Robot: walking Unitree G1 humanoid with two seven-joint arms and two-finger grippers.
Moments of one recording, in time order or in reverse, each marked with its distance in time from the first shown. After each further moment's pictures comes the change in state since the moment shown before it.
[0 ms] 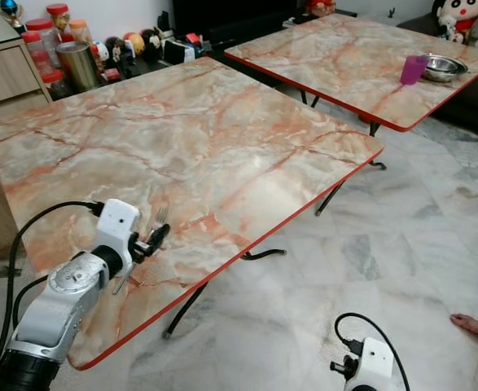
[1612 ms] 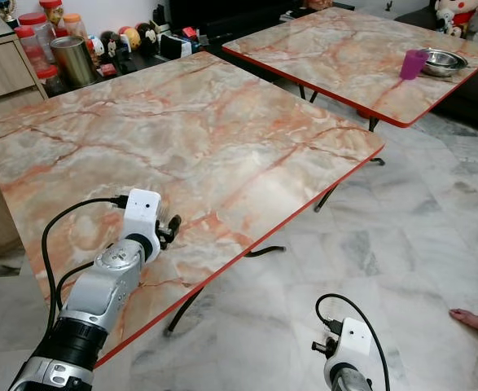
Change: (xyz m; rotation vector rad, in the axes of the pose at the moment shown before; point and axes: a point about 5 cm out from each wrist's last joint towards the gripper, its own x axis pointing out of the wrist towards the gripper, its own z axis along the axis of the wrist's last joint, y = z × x) left arm 0.043 -0.006 -0.009 -0.131 0.096 0.228; right arm 0.010 0.032 0.018 -0.006 -0.011 0.030
